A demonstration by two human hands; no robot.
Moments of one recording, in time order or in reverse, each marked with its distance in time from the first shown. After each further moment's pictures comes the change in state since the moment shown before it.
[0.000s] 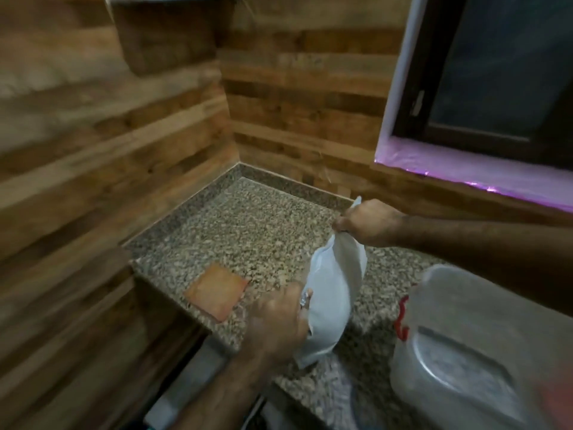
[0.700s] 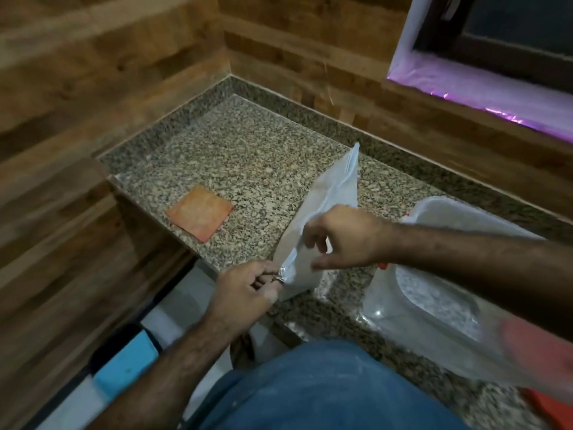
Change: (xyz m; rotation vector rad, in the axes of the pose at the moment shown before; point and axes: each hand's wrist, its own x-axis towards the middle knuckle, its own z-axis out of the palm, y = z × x) left_hand -0.092 -0.005 0.029 -0.480 -0.106 -0.422; right_hand -0.069 -0.102 0.043 0.563 -0.160 -0.137
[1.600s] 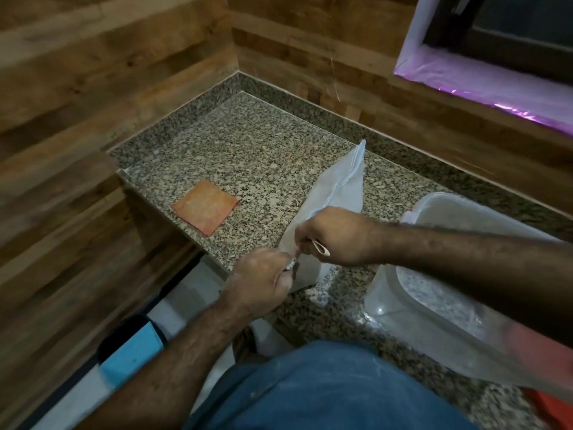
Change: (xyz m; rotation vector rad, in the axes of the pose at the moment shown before) left_hand 0.019 -0.005 0.023 0.340 -0.040 0.396; right_hand 0.011 -0.007 0.012 0.072 0.016 -0.063
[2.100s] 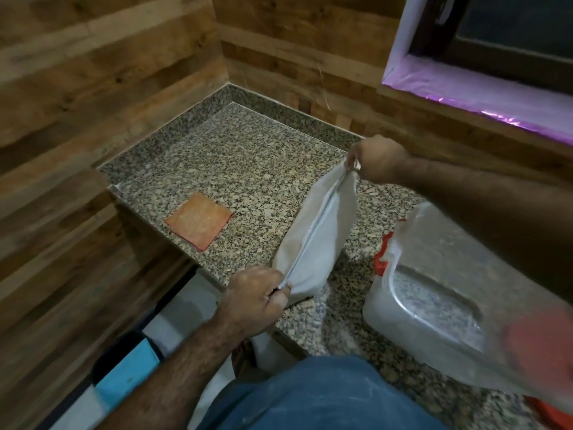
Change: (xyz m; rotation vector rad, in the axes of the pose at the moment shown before) left_hand -0.002 -0.009 0.003 -0.075 0.044 0.022; right_hand 0.035 0.130 -0.080 -0.167 0.234 0.513
